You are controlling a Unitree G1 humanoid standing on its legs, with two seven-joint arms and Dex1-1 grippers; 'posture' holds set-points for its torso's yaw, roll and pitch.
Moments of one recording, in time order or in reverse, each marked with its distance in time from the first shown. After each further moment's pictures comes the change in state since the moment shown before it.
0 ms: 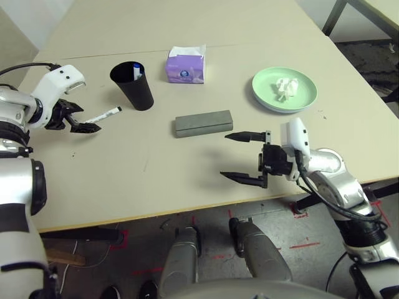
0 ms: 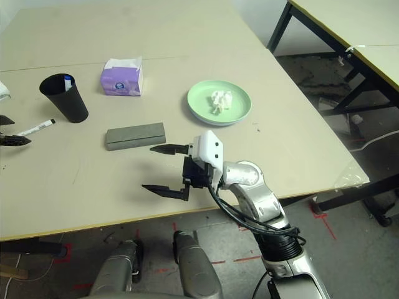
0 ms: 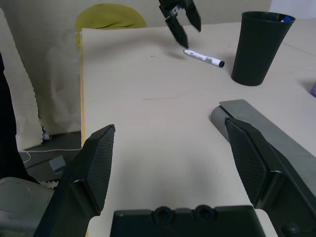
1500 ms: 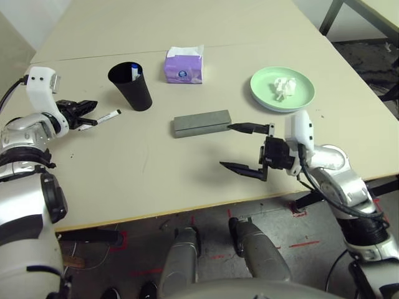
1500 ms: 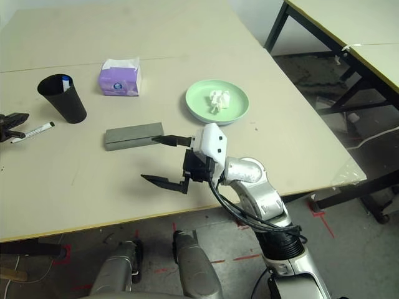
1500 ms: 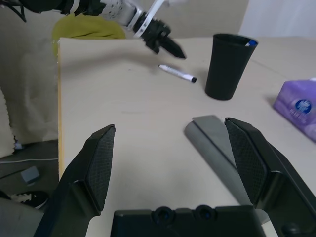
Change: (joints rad) left arm 0.211 -0.085 0.346 -0.047 -0.319 0.144 0.243; right arm -0.063 0.009 -0.024 -0.031 0.008 0.021 -0.068
